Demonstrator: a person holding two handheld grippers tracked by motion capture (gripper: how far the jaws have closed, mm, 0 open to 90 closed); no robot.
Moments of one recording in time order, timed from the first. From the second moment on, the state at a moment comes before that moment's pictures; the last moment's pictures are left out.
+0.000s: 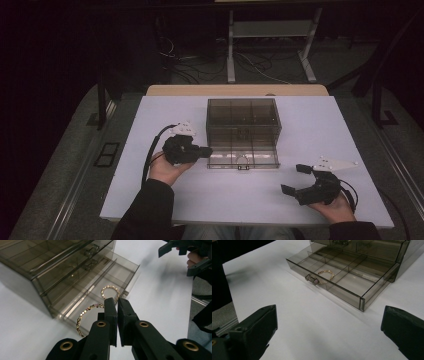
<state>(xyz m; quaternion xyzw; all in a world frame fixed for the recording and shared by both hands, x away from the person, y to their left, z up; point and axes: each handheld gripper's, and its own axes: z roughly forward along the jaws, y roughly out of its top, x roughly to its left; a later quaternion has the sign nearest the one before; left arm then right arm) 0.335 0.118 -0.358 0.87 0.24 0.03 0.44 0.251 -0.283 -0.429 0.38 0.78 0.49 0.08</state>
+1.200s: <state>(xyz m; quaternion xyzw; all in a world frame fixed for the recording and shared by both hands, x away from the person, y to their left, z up) 0.343 0.040 -0.367 0.89 0.18 0.00 0.42 0.251 -0.282 -0.429 0.37 0.79 0.49 0.08</state>
